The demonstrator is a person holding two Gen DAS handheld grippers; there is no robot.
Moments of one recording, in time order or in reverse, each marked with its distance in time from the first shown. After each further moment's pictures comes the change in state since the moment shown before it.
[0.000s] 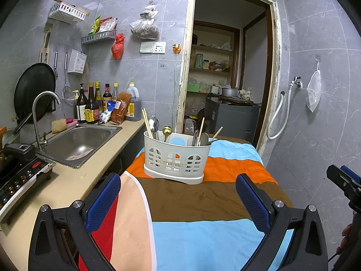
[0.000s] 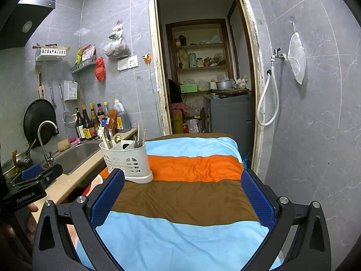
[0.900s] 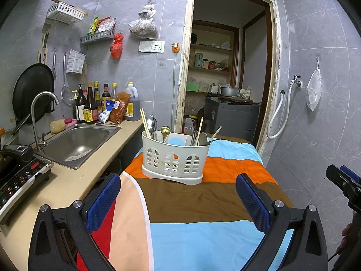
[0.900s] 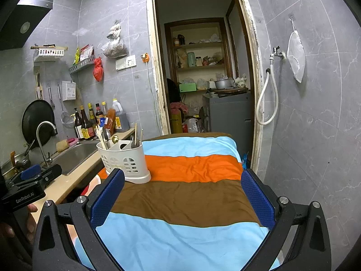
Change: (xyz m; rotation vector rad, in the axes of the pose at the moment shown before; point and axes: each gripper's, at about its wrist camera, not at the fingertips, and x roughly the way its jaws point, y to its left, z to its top) left arm 0.002 -0.002 0.001 -0.002 0.002 -0.002; right arm 0.004 -0.004 0.002 0.001 0.004 0.000
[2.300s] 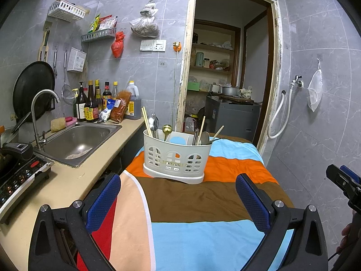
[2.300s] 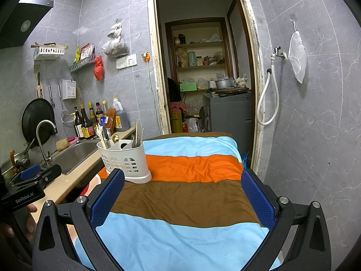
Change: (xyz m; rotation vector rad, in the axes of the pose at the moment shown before) left arm 0.003 0.001 0.001 -0.003 0.006 -0.002; right arm 0.000 0.000 0.002 -0.001 0.002 0.001
